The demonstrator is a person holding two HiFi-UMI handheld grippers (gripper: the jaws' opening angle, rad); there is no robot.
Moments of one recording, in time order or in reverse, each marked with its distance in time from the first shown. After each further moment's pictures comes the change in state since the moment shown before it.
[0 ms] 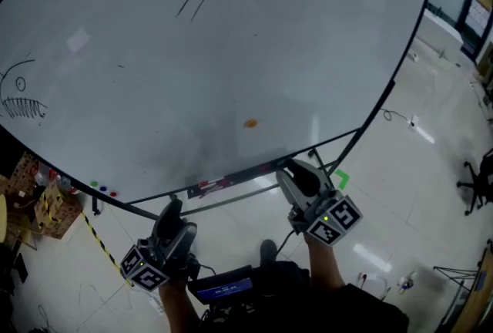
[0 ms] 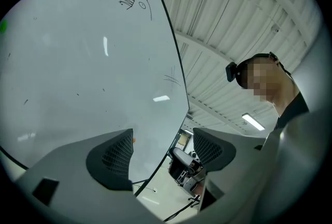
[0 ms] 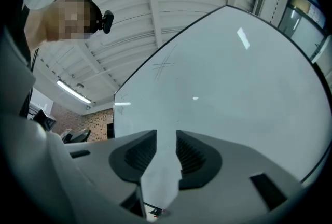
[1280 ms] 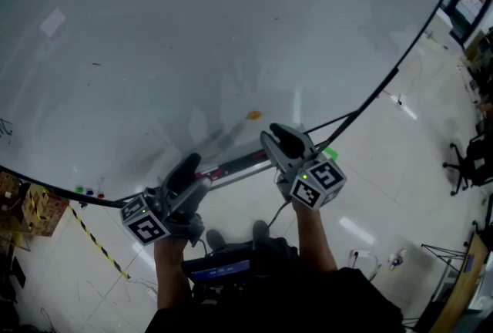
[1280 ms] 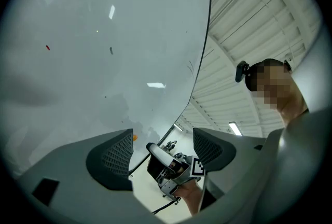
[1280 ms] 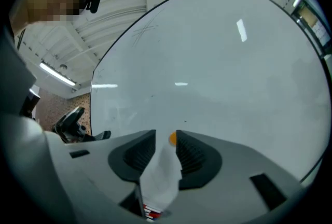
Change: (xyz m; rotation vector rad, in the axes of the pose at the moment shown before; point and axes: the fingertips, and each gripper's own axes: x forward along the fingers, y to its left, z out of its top) left arm 0.096 0.078 0.002 -0.172 0.182 -0.173; right arm 0.088 -0.070 -0.048 -0.044 0.171 -0.157
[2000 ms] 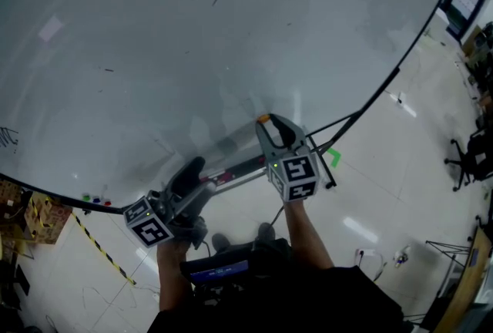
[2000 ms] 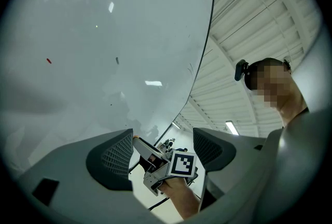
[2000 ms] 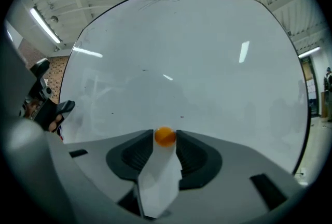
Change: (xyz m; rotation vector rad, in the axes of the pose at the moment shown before) left arm -0.009 0.006 0.011 -0.006 0.030 -0.028; right arm 0.049 -0.021 -0.013 -0.254 0.096 -0.318
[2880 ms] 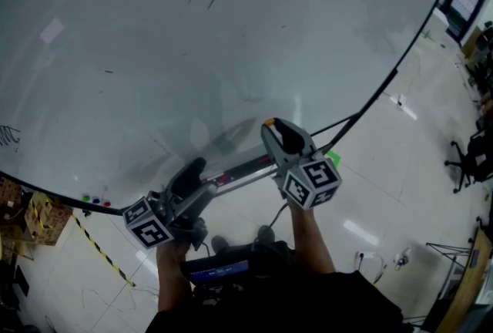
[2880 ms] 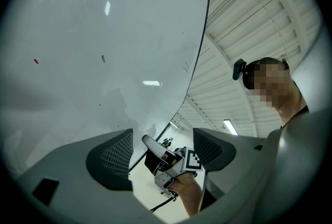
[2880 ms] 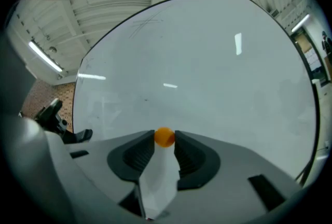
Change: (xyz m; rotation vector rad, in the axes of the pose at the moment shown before) left arm 0.007 -0.013 -0.001 0.024 0.005 -0.023; right arm -0.035 0.001 0.034 0.189 -0.100 0.138
